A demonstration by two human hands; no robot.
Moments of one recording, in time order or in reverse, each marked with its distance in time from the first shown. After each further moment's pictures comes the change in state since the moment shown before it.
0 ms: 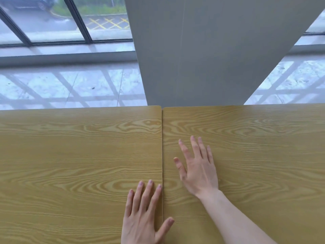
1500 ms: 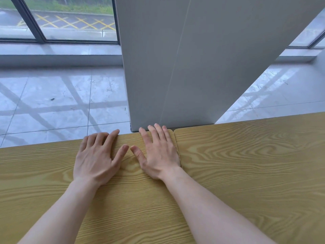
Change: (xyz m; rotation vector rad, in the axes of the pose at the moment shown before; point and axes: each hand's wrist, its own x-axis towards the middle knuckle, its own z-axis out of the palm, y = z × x) left_hand 0.272 -0.219 -0.094 -0.021 0.160 -0.034; right_hand 0.206 -0.130 0.072 -0.122 -0.027 -0.054
